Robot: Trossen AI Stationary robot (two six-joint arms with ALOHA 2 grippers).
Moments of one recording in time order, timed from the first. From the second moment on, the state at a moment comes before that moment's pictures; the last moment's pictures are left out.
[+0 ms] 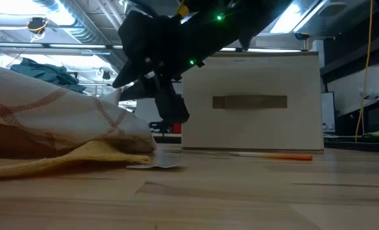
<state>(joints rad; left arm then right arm) -0.84 1.49 1.56 -0.93 0.06 -0.91 0.22 2.18 1.43 0.27 0.50 -1.19</state>
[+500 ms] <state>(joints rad) -0.84 1.49 1.56 -0.93 0.06 -0.92 0.22 2.18 1.43 0.21 0.39 -1.18</state>
